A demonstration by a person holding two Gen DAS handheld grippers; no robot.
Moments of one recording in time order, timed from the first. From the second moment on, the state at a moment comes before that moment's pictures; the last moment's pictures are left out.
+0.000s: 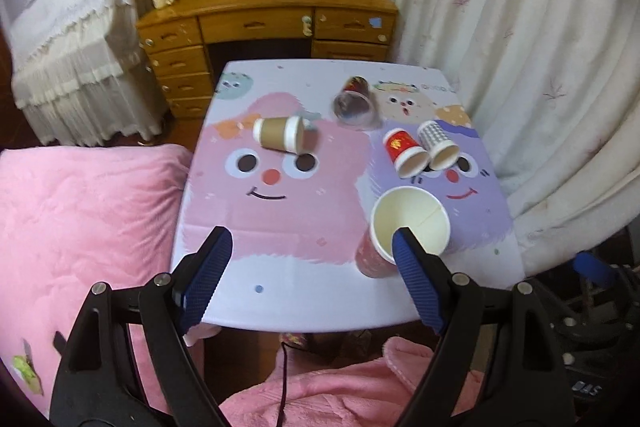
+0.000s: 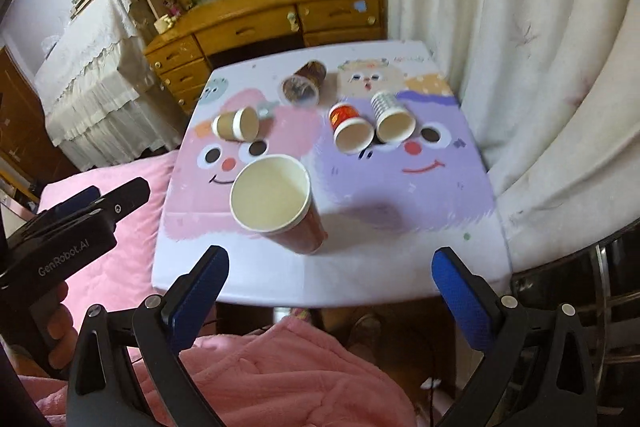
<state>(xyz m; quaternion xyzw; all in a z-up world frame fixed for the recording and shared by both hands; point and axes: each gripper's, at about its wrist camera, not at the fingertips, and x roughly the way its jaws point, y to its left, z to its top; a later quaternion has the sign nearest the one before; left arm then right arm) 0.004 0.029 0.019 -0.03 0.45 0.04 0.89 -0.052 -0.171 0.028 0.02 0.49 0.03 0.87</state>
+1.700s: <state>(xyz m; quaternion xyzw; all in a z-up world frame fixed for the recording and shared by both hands) 0.033 0.058 0.013 -0.05 0.45 0.01 0.89 -0.012 -0.175 -0.007 0.08 0.50 -0.01 0.86</state>
